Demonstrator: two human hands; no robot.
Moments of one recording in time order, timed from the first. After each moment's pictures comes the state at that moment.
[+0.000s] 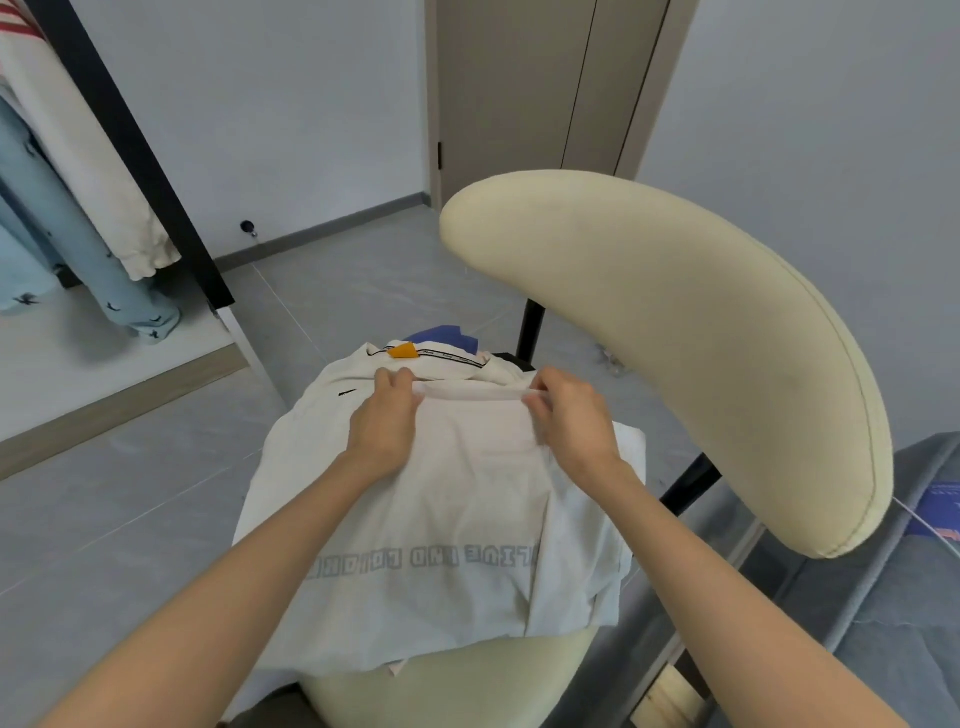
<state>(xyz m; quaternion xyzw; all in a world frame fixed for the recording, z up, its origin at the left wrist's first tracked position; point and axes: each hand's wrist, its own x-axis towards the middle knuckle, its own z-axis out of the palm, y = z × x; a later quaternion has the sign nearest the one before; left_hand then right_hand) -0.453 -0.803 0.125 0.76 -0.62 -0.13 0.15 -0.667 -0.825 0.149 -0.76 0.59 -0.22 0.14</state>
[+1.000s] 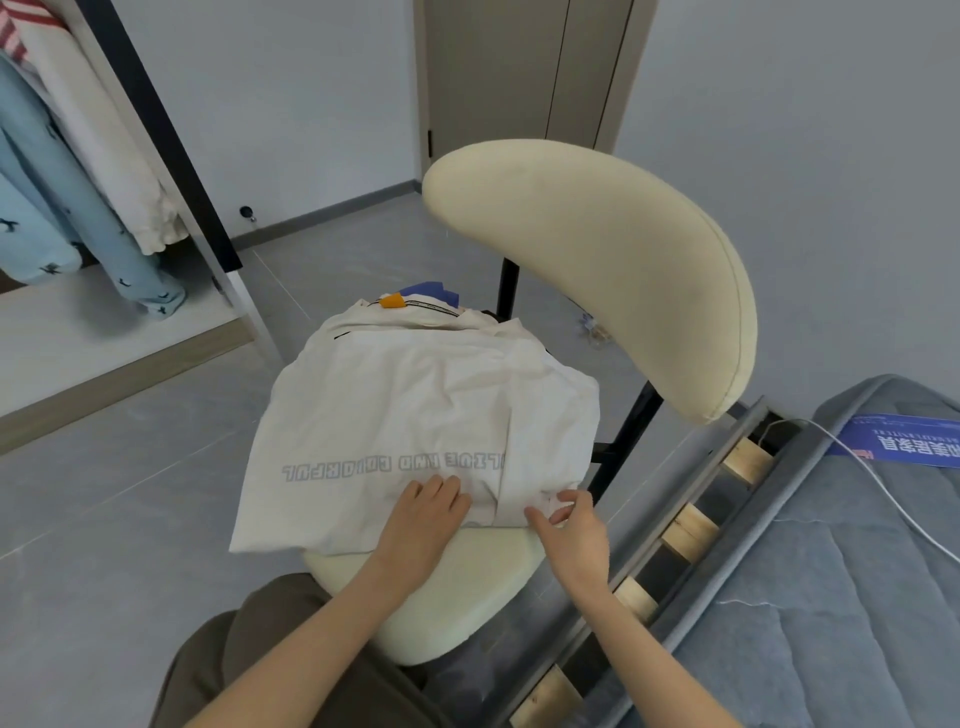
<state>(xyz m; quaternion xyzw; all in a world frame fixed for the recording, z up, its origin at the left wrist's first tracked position) -0.537 -0.618 0.086 0.55 -0.83 0.04 -0.02 -0.728 -0.636 0.058 -0.51 0.73 -0.26 0.37</state>
